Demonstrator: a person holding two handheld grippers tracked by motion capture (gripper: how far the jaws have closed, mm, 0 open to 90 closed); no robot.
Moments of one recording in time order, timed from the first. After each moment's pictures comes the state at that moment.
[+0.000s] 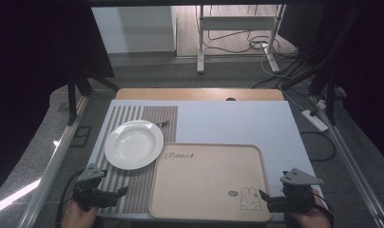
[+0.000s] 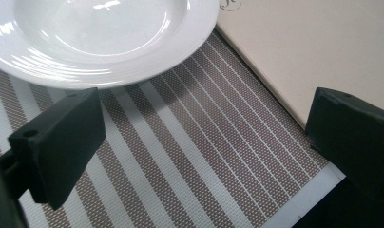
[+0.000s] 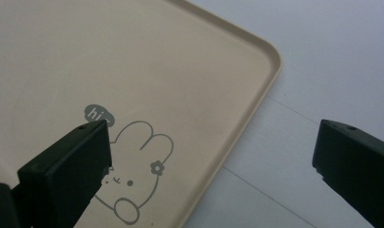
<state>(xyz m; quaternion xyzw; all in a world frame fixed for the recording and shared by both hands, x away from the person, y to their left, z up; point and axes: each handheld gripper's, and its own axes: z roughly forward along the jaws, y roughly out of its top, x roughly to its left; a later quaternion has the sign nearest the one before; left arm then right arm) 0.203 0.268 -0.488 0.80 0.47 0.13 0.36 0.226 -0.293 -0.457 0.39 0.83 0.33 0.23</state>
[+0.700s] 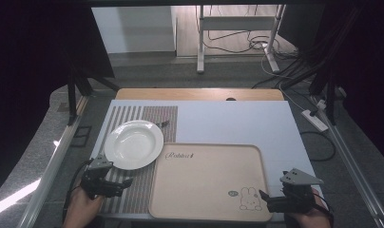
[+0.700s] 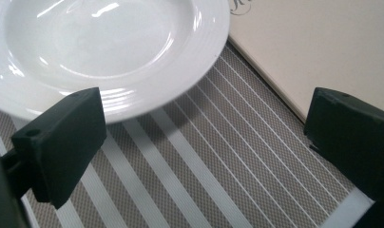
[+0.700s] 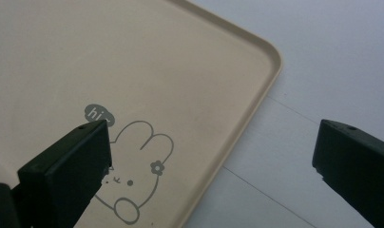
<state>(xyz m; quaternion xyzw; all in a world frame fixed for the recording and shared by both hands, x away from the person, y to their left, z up) 0.239 0.260 -0.488 0.81 0.45 0.13 0.34 0.226 -0.293 -0.457 0.39 0.83 0.33 0.23</state>
